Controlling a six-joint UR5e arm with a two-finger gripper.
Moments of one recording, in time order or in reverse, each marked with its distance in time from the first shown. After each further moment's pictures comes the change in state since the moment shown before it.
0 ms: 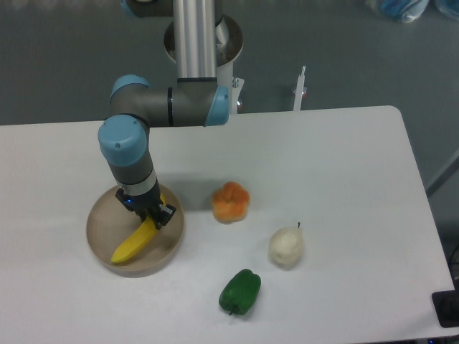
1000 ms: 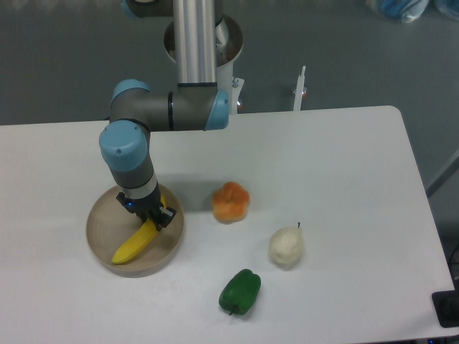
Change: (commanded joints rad) arm 0.000 -0.018 0.002 0.000 0.000 0.002
